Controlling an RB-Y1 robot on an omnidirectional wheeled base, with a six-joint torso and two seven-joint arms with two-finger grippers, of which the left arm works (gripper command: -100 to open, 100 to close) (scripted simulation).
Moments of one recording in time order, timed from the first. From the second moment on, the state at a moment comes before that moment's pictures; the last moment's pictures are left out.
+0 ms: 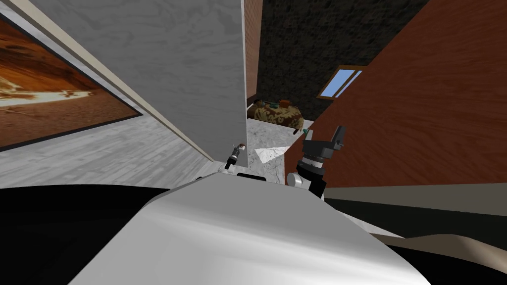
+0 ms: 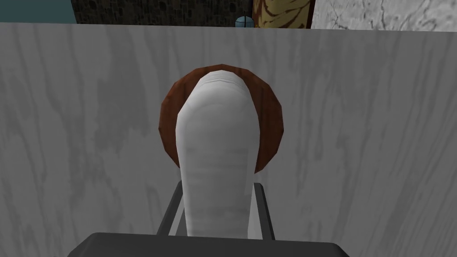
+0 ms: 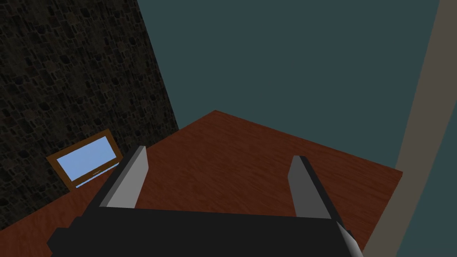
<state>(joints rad) -0.15 0.08 -0.04 -0.65 0.01 -0.78 0.07</state>
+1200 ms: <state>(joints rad) -0.15 0.10 0.07 -0.62 0.07 -0.80 0.03</state>
